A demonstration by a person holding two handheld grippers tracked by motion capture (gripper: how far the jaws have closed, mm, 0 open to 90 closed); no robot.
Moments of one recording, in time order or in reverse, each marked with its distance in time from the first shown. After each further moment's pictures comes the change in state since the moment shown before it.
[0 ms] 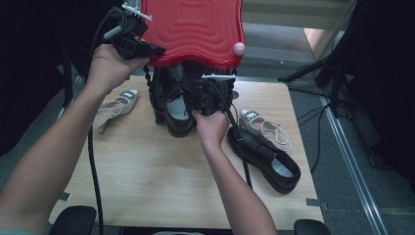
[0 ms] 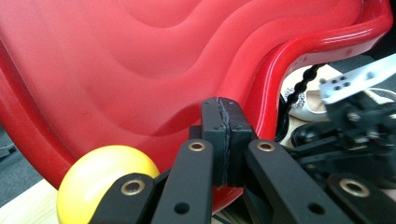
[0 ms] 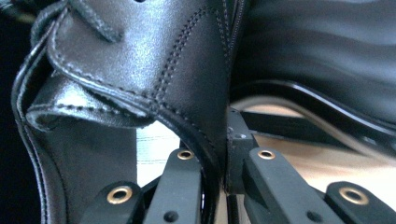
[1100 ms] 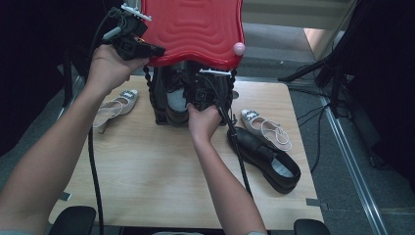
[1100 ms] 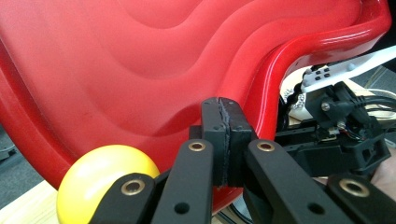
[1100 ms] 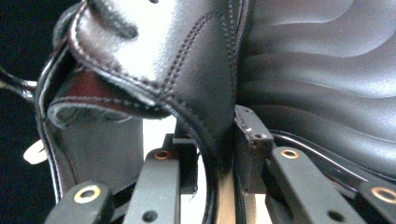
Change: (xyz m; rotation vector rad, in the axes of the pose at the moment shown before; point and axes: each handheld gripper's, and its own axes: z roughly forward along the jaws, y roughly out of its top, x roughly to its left) left arm 0.000 -0.001 0.000 -0.004 -0.001 0.004; right arm 0.007 0.011 0.015 -0.115 -0.074 0.010
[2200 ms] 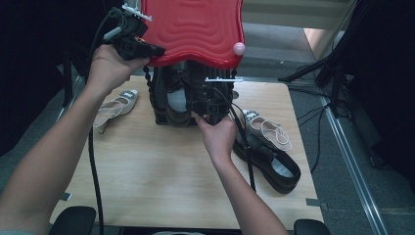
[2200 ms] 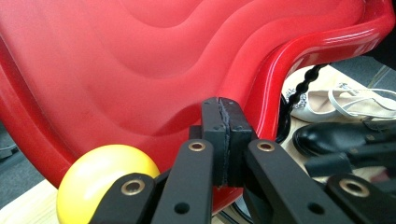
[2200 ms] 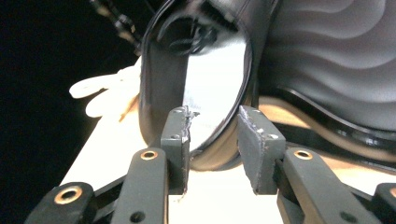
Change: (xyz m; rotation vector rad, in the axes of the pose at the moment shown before) left arm -0.001 0.001 0.000 0.006 0.010 -0.004; right arm 0.003 -0.027 -0.072 0.039 0.110 -0.177
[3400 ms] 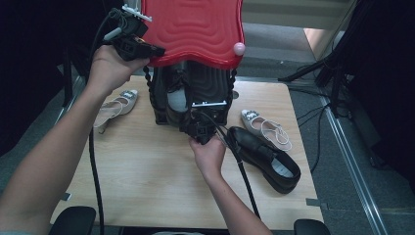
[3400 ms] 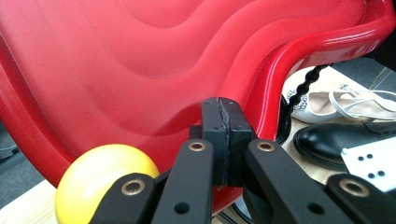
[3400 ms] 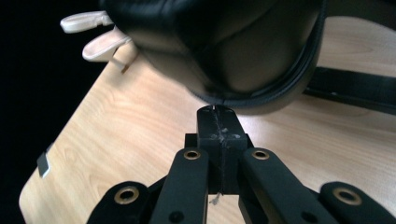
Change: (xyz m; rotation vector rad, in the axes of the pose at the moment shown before) left arm 0.000 -0.001 0.000 -0.005 0.003 -0.005; right arm -0.010 -0.054 0.056 0.083 0.082 -0.032
